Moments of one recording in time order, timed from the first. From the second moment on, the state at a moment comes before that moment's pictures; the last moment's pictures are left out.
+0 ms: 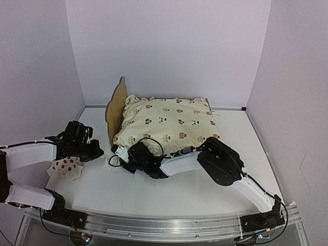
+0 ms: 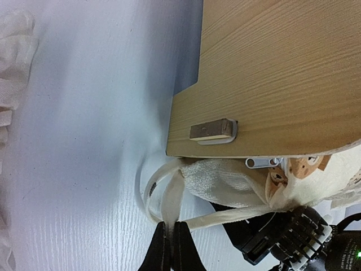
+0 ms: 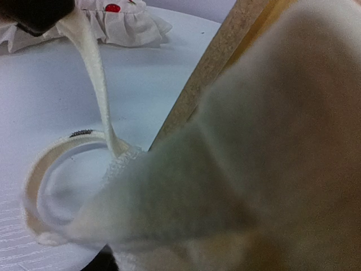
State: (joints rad) left arm -0.38 1.18 0.59 -0.23 0.14 -0.64; right arm 1.10 2.60 1.84 0.33 0.24 -0.36
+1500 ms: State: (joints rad) left arm -0.38 1.18 0.66 -0.25 0.13 -0.62; right arm 1.09 2.40 1.59 0.17 0.26 -0.27
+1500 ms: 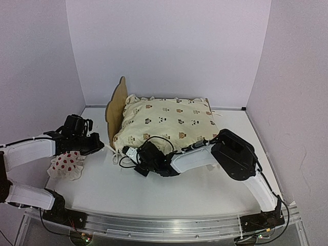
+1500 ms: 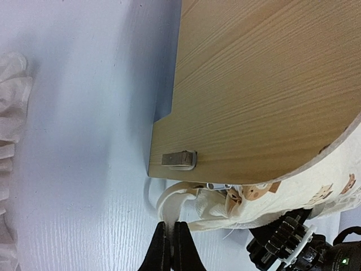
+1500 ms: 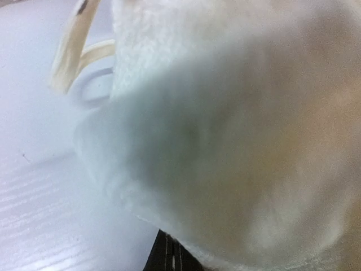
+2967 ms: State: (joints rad) left arm -0.38 1.17 0.92 -0.60 -0.26 -0.60; right arm 1.09 2.06 1.02 0.30 0.36 -0.10
